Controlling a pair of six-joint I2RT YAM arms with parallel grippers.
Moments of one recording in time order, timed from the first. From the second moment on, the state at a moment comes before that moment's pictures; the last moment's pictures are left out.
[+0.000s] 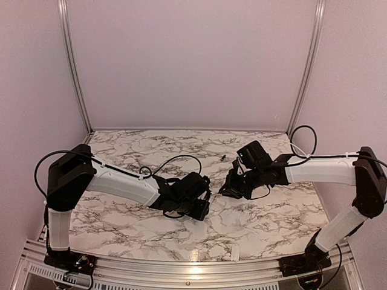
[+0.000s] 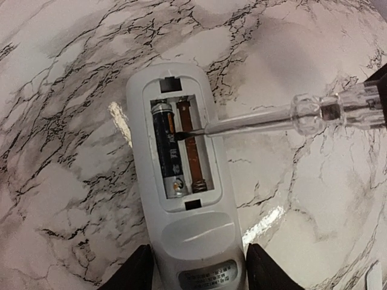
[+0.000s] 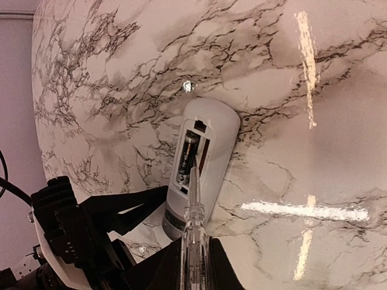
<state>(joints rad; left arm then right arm) -1.13 2.07 1.30 -0.16 -0.14 -0.55 0.72 1.52 0.91 -0.31 -0.24 1.01</state>
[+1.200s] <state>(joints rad) -1.13 2.07 1.30 -0.16 -0.14 -0.56 0.72 1.52 0.88 -0.27 -0.26 0.92</state>
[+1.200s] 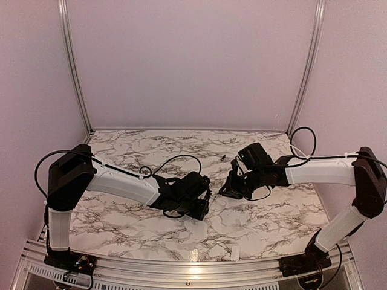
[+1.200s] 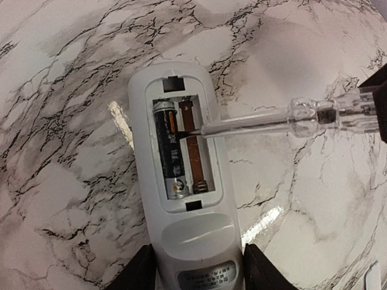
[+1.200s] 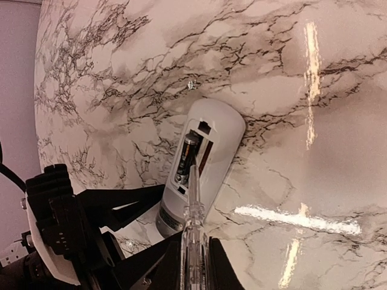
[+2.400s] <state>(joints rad) -1.13 2.09 1.36 -0.24 -0.14 -0.54 0.71 1.51 0.85 -0.25 -0.33 0.68</state>
